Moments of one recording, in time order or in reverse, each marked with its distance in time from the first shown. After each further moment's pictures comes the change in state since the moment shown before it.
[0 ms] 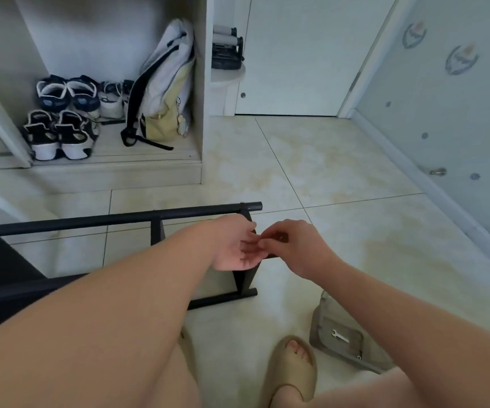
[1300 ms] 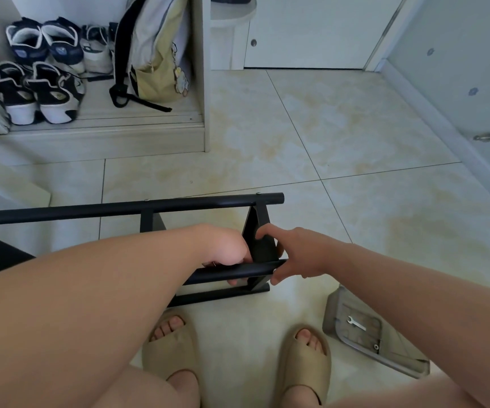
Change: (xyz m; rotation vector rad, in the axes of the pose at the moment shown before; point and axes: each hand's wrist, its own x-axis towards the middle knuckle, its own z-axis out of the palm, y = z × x) left_hand 0.082 -0.013 -0.042 1.301 -0.044 -0.111; right_hand 0.070 0.073 0.033 -0.449 -0.617 -0.001
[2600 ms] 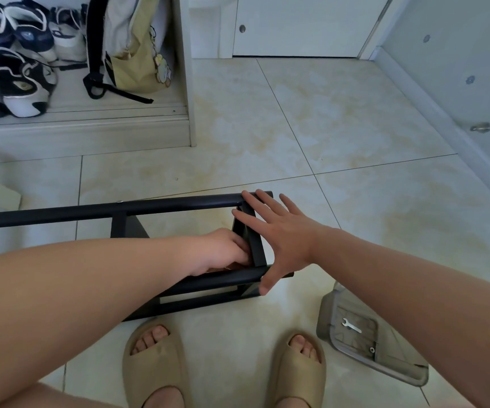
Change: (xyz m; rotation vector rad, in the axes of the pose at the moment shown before) left_hand 0.049 0.003 0.013 -0.560 0.229 0.146; right_hand 0.030 0.016 -0.013 -0.485 0.094 -0.145
